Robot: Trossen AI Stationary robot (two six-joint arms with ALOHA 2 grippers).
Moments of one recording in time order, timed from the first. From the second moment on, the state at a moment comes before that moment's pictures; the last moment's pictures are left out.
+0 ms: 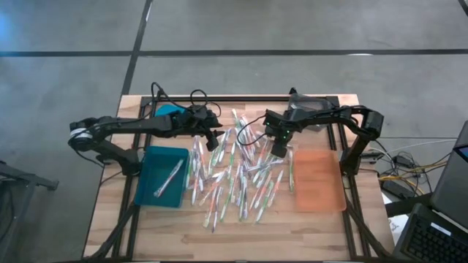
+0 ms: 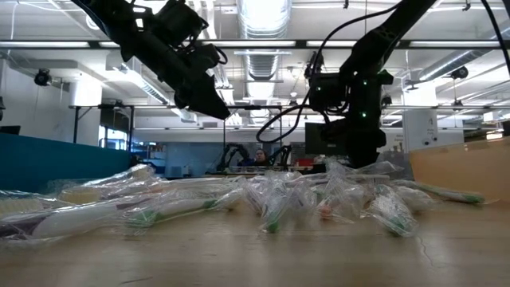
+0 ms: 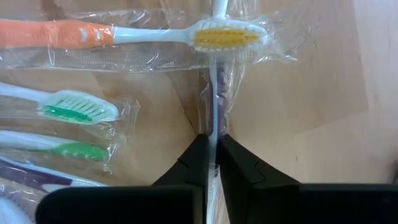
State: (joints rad) left arm 0.33 1.35 0.83 -0.05 -0.02 0.00; right arm -0.43 1.74 0.98 -0.68 0.00 -0.05
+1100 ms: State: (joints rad) left arm 0.33 1.35 0.83 -0.05 -0.02 0.05; right arm -0.38 1.40 1.13 -1.06 0.19 0.35
